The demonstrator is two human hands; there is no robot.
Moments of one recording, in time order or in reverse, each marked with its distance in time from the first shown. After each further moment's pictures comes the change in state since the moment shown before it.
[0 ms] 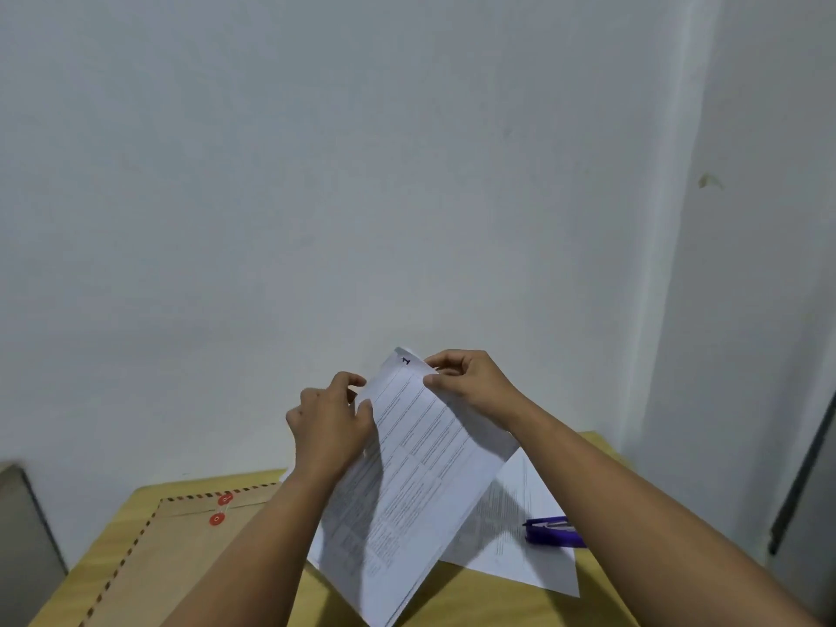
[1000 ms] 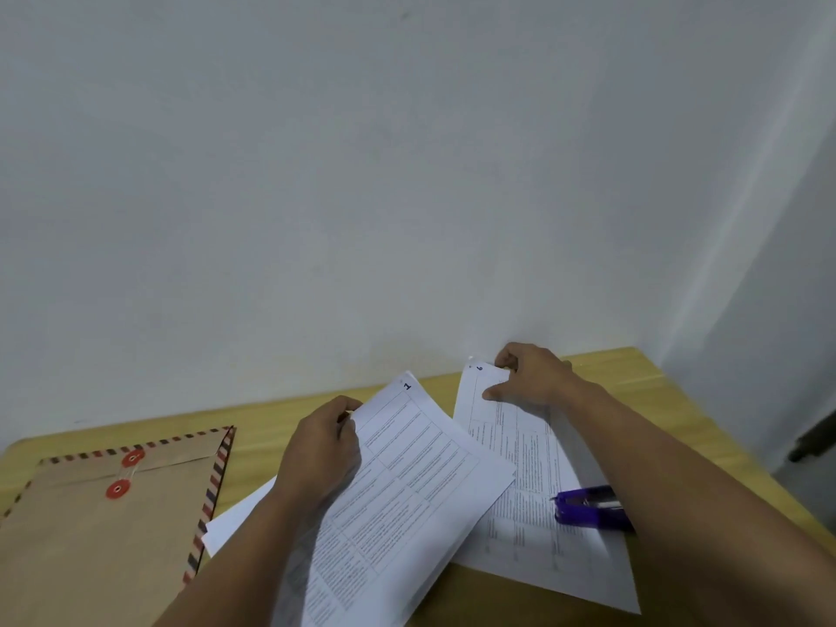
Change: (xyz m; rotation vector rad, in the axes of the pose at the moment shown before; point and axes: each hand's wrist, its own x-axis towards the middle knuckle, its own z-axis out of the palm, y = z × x) left_hand 0.003 -0.138 0.178 -0.140 -0.425 -0.150; right_hand 0.076 0.260 -0.080 -0.818 -0.026 0.510
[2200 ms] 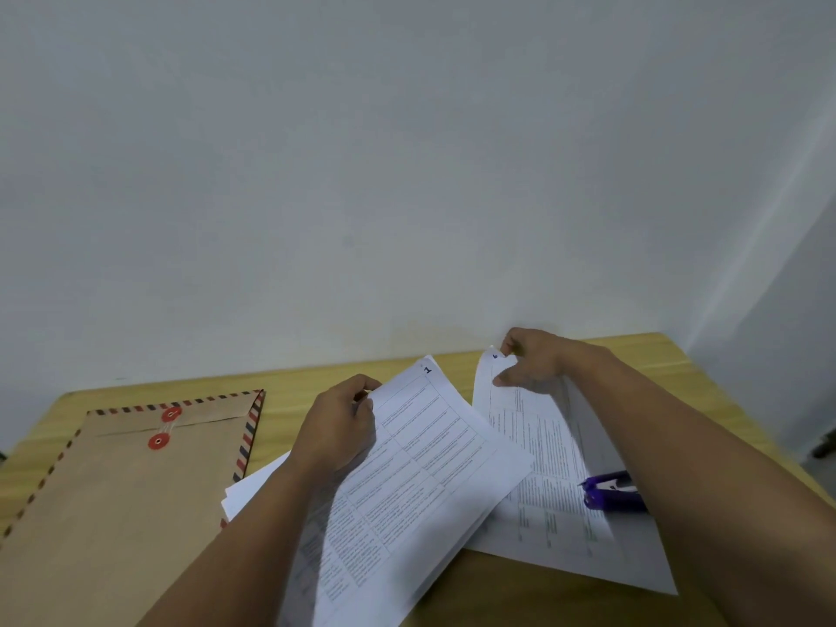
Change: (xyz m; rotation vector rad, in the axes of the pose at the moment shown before) left_hand -0.018 0.004 -0.015 -0.035 -0.043 -0.012; right_hand 0.008 -0.022 0.002 -0.078 -0.268 -0.032
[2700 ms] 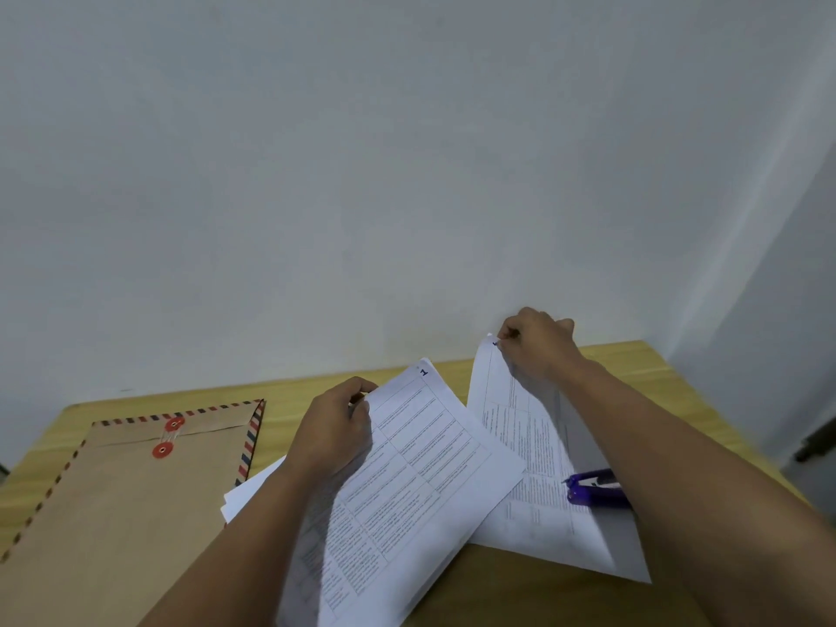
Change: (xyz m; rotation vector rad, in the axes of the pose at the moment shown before) left_hand -0.011 0.020 -0.012 -0.041 0.026 0.036; right_hand -0.027 -0.016 -0.011 -0.074 0.553 -0.099
